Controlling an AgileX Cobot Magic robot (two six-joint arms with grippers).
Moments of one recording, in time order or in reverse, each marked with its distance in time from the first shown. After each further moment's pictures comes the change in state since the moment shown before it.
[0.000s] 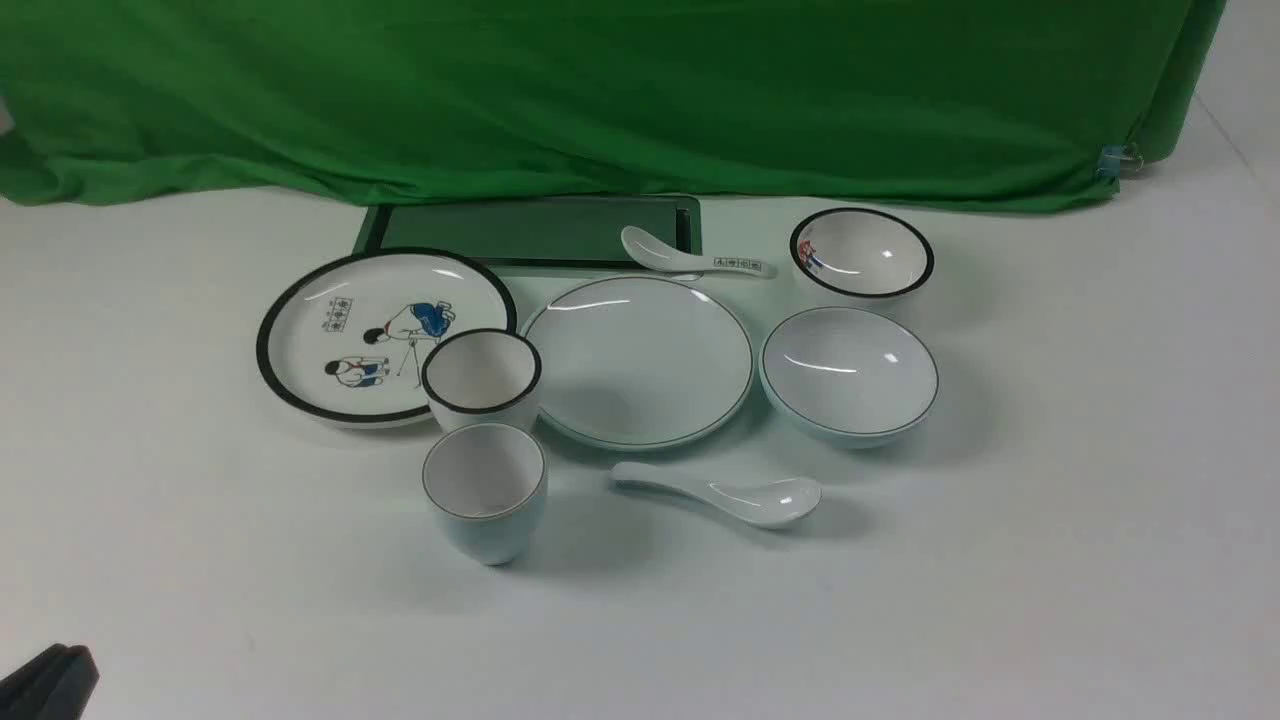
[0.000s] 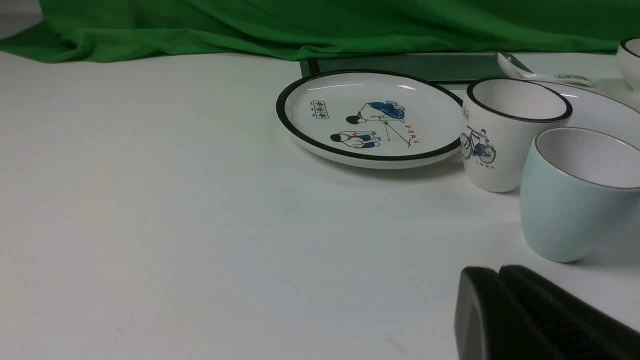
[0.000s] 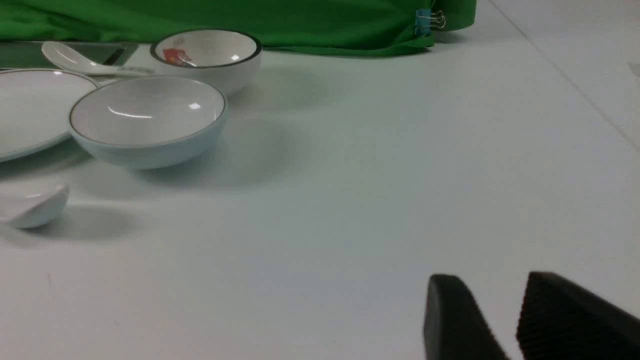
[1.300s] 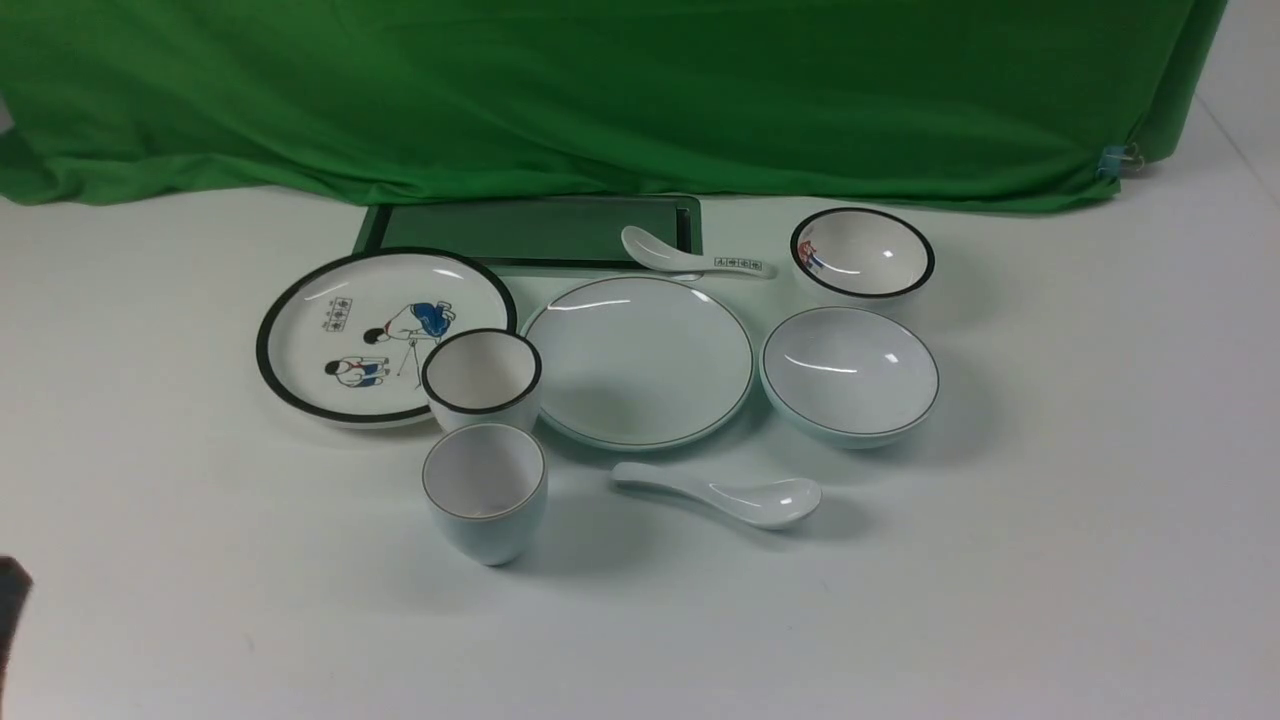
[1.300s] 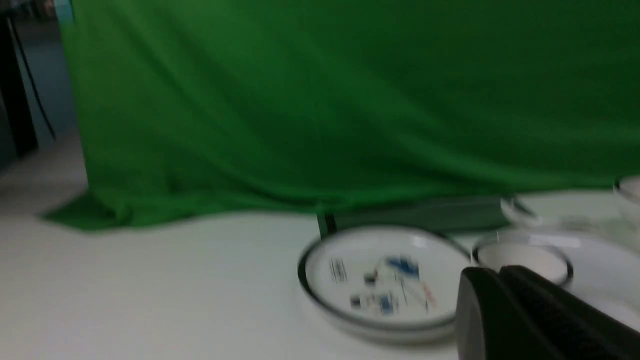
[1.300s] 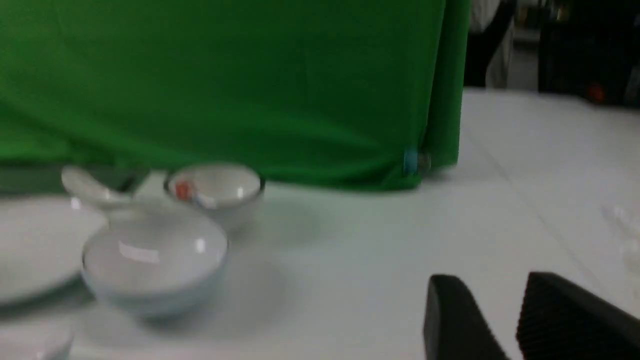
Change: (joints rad) right arm 0.000 0.000 0.000 -0.020 -0.292 -0.015; left arm 0.000 0.000 0.000 0.066 -0.324 0.000
